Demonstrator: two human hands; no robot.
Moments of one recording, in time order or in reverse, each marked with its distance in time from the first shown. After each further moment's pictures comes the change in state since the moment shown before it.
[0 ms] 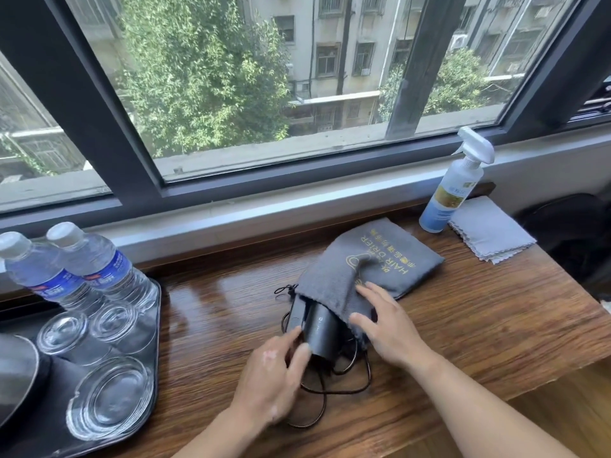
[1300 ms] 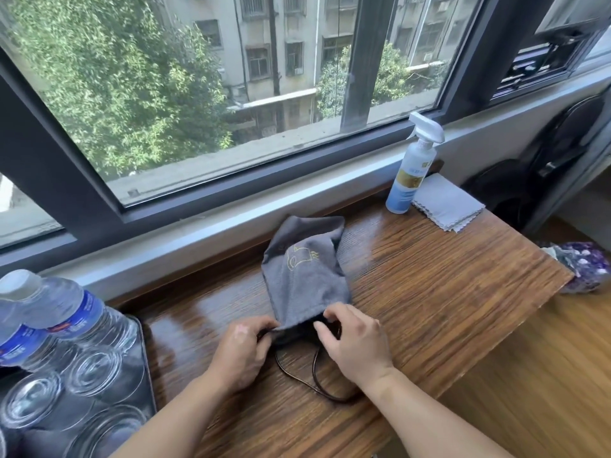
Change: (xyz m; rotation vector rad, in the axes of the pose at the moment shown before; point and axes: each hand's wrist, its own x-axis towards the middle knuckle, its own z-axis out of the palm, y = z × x) left_hand 0.071 -0.059 -0.041 0.060 -0.069 0.380; right_hand -0.037 -0.053 0.074 -0.224 0.578 -0.076
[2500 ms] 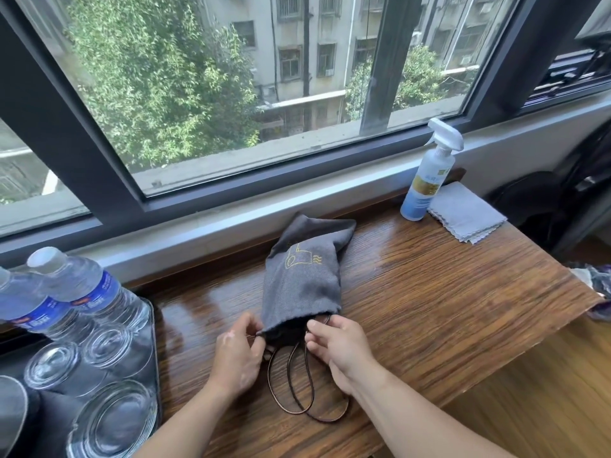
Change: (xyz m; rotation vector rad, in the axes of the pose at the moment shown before) left_hand -0.023 0.003 0.020 -0.200 0.234 -0.380; right_hand 0.013 -0.037 -0.007 1.279 -0.412 1.007
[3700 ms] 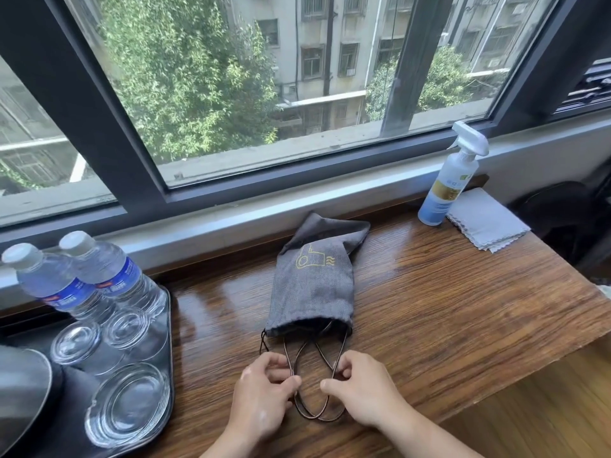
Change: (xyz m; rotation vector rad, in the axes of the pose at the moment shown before) left_hand -0.072 0.028 0.014 -0.372 -0.119 -0.462; right_hand -0.023 0.020 -0.045 -1.295 0.010 -0.141
